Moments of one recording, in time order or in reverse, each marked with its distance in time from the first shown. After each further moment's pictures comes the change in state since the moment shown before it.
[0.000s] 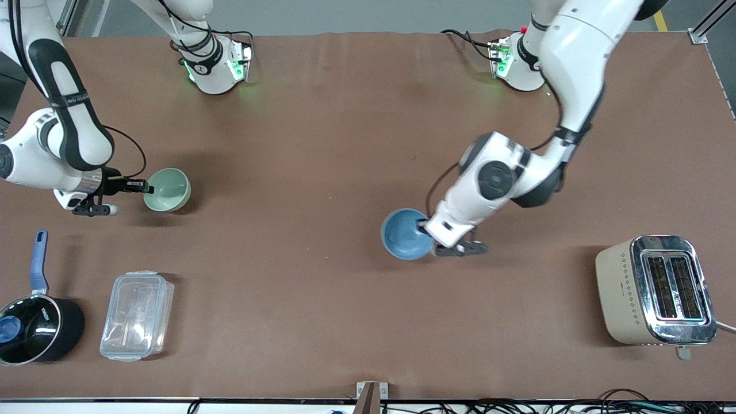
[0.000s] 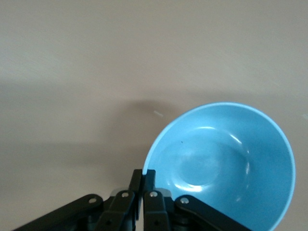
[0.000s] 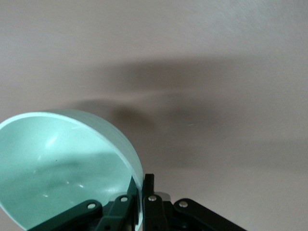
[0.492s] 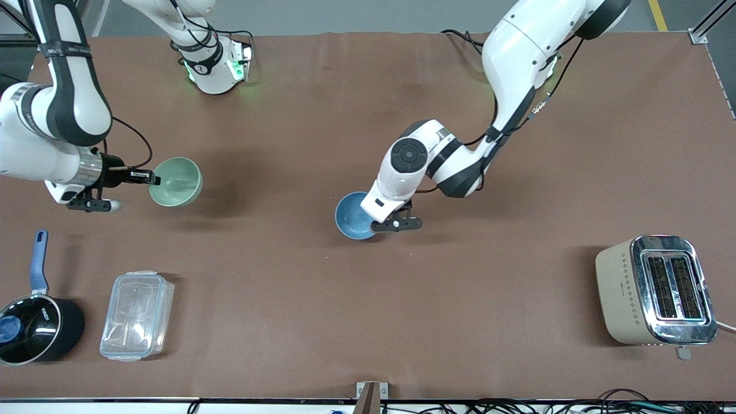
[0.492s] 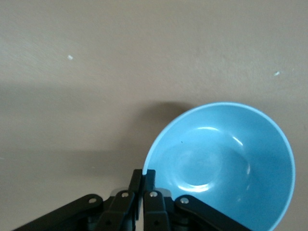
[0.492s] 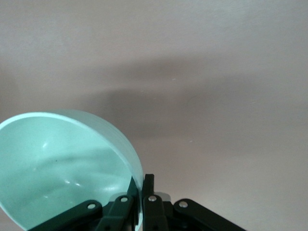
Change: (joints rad) left arm -0.174 0.133 0.006 0.113 0.115 0.001 -0.247; right arm 0.184 -0.150 0.008 0.073 0.018 -0.217 0.258
